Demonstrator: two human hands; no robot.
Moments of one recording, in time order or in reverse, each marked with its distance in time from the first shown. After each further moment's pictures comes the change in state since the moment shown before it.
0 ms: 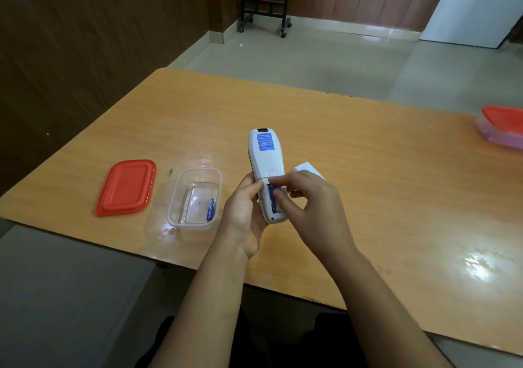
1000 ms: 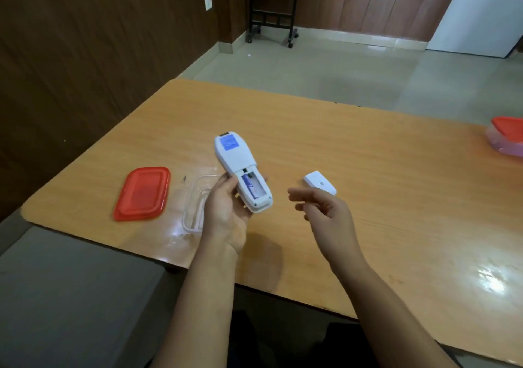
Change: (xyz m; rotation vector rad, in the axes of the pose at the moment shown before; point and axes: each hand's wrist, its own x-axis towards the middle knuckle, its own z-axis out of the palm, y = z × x) left_hand 0.000 0.034 -0.017 -0.244 0.192 0.132; right_hand -0.005 0.009 0.009 0.369 0.021 0.326
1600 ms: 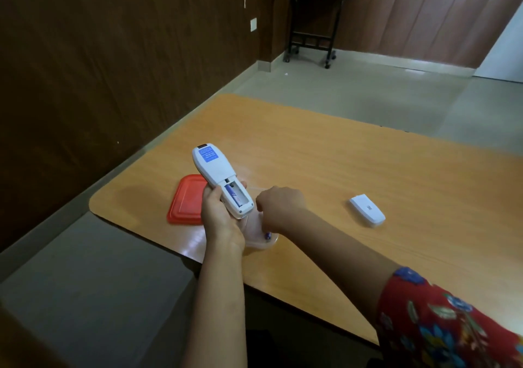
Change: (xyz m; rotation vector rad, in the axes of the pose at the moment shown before) left_hand 0.016 0.054 -0.054 -0.134 0.325 0.222; right_hand 0.068 -0.046 0.140 -1.404 -0.635 -0.256
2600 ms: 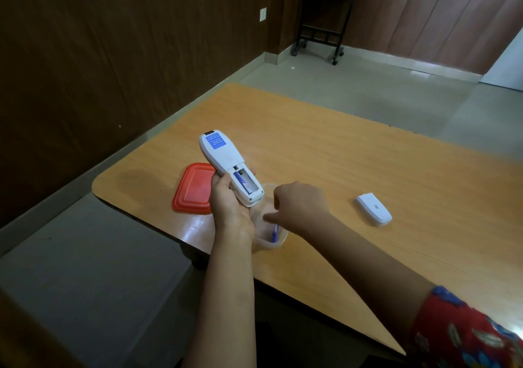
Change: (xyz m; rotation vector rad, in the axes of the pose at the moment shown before) left_hand 0.003 0.001 0.002 -0.076 -0.001 -0.020; right_hand -0.015 0.007 0.005 0.031 0.121 0.080
